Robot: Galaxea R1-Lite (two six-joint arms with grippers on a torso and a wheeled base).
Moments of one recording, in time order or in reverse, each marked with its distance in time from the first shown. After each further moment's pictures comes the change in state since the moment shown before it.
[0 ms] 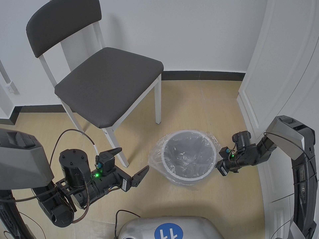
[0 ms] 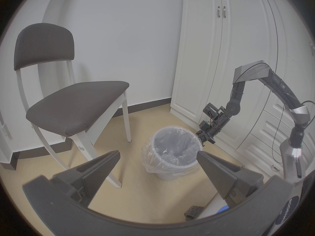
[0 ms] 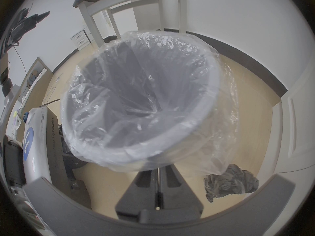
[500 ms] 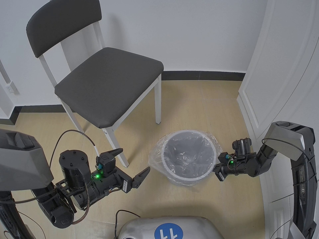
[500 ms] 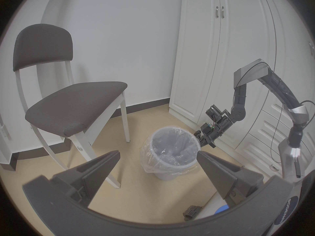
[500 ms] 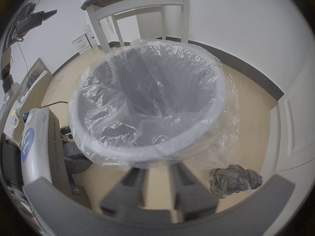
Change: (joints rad) left arm -0.013 -0.006 0.007 0.000 0.000 0.001; right arm 0.031 -0.010 0.189 -0.282 0.012 0.049
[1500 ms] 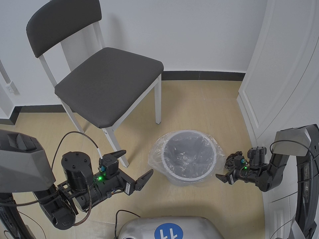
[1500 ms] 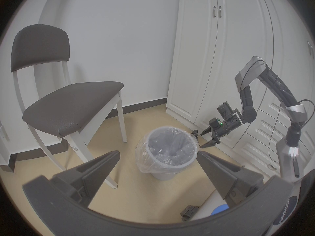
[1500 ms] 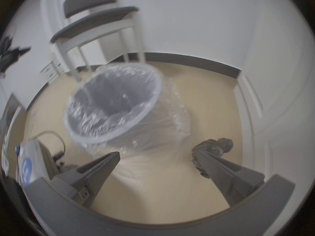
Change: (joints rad) left arm -0.023 0.006 -0.001 0.000 -0.001 0.001; right arm -0.060 -0.044 0.364 -0.492 -0.101 0.233
